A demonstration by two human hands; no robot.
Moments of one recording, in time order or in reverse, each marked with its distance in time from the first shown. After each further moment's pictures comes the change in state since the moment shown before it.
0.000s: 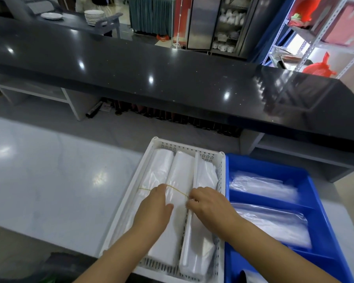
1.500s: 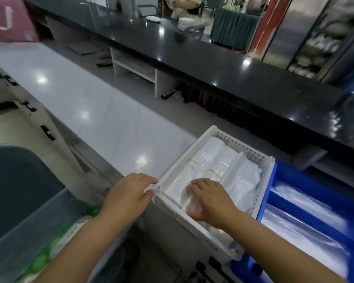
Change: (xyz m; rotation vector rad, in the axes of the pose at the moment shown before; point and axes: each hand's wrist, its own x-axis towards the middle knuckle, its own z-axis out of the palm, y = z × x) left_hand -0.162 -0.075 -0.077 0.099 0.355 -0.046; right_hand 0.011 -0.090 0.001 0.216 -0.252 -0.137
